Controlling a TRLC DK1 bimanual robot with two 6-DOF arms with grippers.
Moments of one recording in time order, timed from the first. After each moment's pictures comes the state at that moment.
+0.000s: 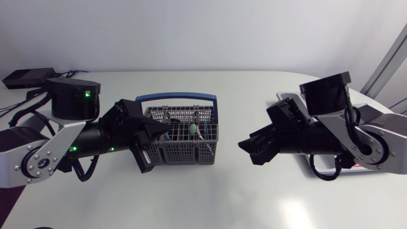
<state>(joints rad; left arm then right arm) -0.42 1.26 0.62 0.08 0.38 0.52 0.40 1.25 0.67 -0.19 -0.30 -0.14</state>
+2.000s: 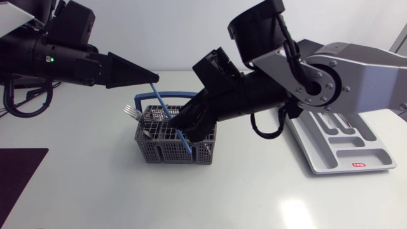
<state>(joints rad) -0.20 1.33 1.23 -0.69 0.95 0.23 0.73 1.50 1.15 -0.30 -0.44 -0.16</state>
